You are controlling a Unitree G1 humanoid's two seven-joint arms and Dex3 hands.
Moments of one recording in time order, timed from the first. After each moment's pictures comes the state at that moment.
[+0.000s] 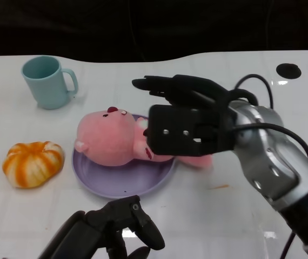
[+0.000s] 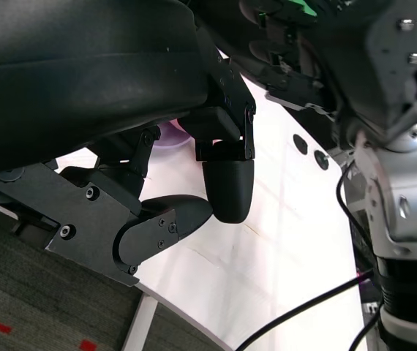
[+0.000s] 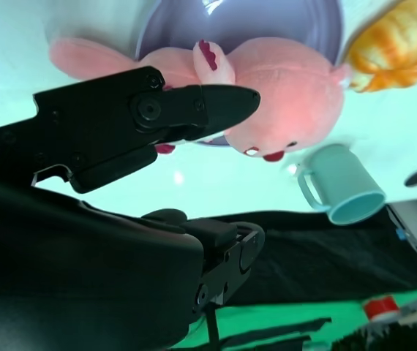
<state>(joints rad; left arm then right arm) 0.46 0.23 -0.22 -0.84 0.24 0.23 -0.28 -0.65 -0.12 0.47 0.09 -0.58 0.32 0.42</state>
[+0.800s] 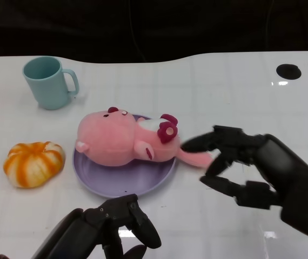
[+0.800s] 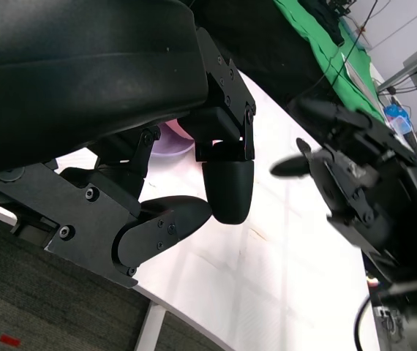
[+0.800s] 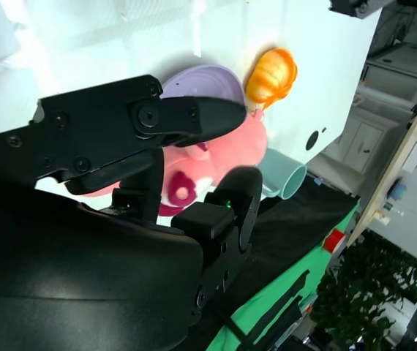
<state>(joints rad) 0.45 0.25 -0.20 -0.83 0.25 0.23 -0.28 0.01 -0.21 0.14 -0.50 -0.14 0.26 0.41</state>
